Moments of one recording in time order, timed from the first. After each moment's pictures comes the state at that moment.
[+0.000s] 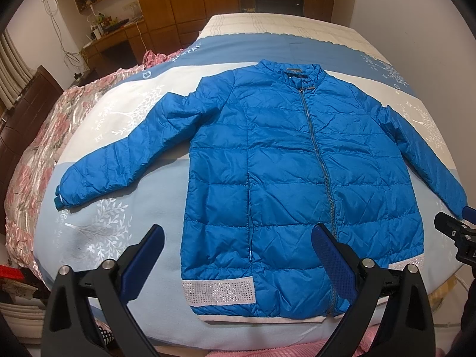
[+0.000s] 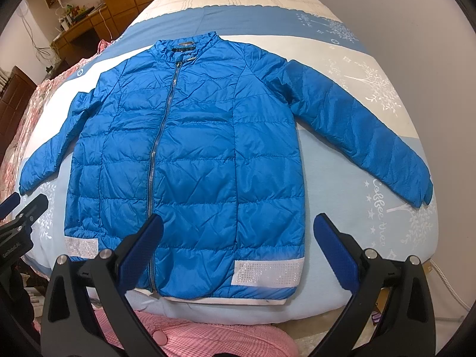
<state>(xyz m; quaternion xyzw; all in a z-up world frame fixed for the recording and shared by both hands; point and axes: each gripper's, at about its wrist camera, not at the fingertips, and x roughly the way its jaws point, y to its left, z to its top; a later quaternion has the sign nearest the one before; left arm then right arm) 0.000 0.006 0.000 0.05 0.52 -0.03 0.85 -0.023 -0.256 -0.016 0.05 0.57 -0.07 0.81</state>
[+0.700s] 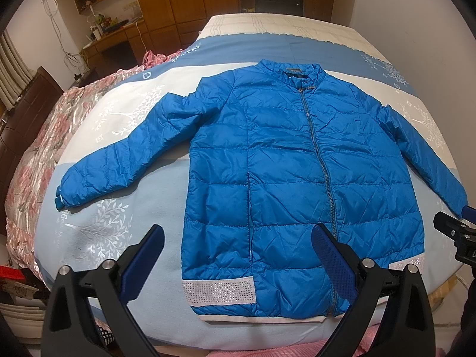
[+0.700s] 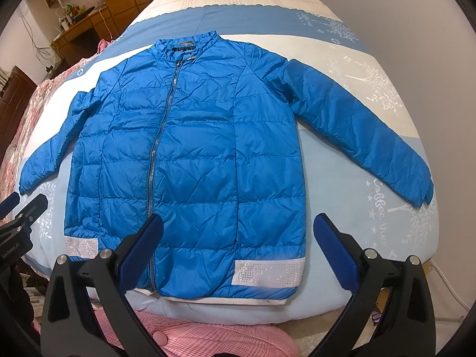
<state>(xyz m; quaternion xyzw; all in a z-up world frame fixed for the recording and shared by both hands) 0.001 0.006 0.000 0.05 0.52 -0.03 0.85 -0.024 -0.256 -0.017 0.05 0.58 -0.07 0.81</state>
